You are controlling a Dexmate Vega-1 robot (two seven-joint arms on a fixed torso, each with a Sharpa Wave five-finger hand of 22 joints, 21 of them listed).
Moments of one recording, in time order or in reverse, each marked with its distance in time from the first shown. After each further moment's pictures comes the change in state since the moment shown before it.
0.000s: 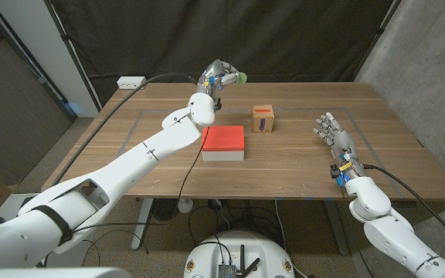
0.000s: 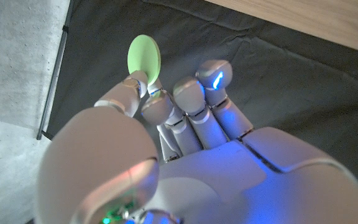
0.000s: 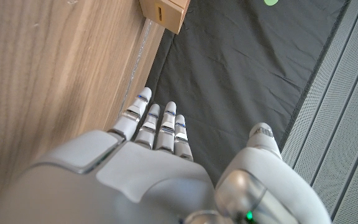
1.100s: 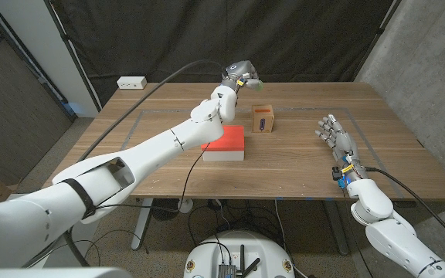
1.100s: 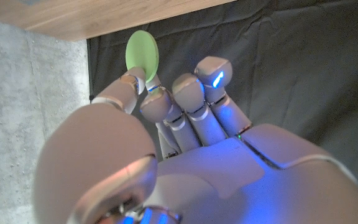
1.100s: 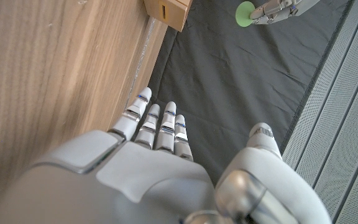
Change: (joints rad) left arm -0.186 -0.120 0.212 0.169 0.442 0.103 -0.277; left_hand -0.004 -0.004 0.000 0.000 0.000 0.000 0.000 0.000 -0.012 -0.001 -0.001 0.011 0.003 0.000 0.000 0.008 0.014 0.000 0.000 0.005 0.053; right arm -0.024 0.004 0.016 -0.010 0.008 -0.005 -0.004; right_hand 0.000 0.000 0.000 0.000 0.000 0.000 0.000 0.000 0.000 0.004 -0.004 0.000 0.000 0.000 0.000 0.000 0.000 0.004 -0.004 0.000 0.000
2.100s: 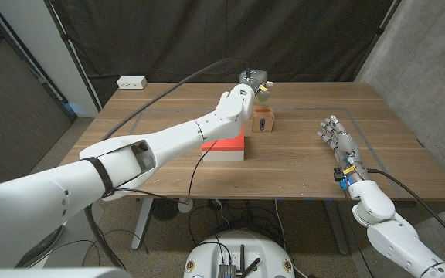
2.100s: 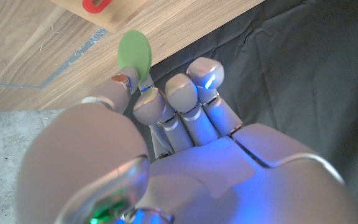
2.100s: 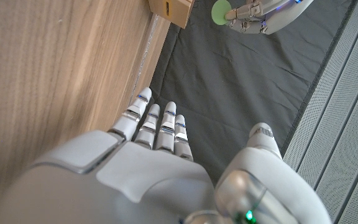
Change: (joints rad) left arm -0.145 -0.127 0.177 0.188 0.209 0.073 -0.256; left_hand 0.000 0.000 0.000 0.000 0.000 -0.013 0.002 -0.004 -0.001 0.000 0.000 0.019 0.011 0.000 0.000 0.010 0.018 0.000 0.000 0.000 0.032; right arm -0.012 0.003 0.011 0.001 0.006 0.000 -0.001; right_hand 0.000 0.000 0.000 0.000 0.000 0.000 0.000 0.000 0.000 0.000 0.000 0.000 0.000 0.006 -0.006 0.000 0.000 0.000 0.000 0.000 0.000
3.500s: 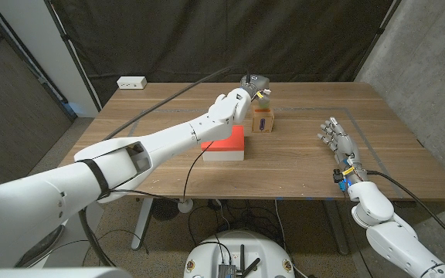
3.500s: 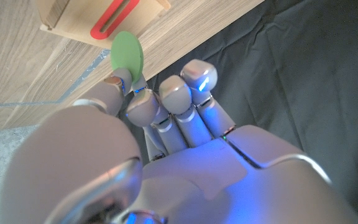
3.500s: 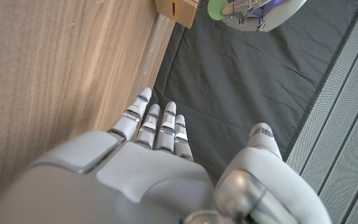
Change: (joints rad) left arm 0.021 0.033 -0.022 0.054 0.047 -0.194 0.009; left_hand -0.020 0.007 -0.007 0.001 0.000 0.010 -0.009 -0.008 -0.003 -0.001 -0.001 0.000 0.000 0.000 0.000 0.004 0.010 0.000 0.000 -0.007 0.028; right arm -0.003 0.006 -0.004 -0.002 -0.010 -0.019 -0.020; right_hand 0.000 0.000 0.000 0.000 0.000 0.000 0.000 0.000 0.000 0.000 0.000 0.000 0.000 0.000 0.000 0.000 0.000 0.000 0.000 0.000 0.000
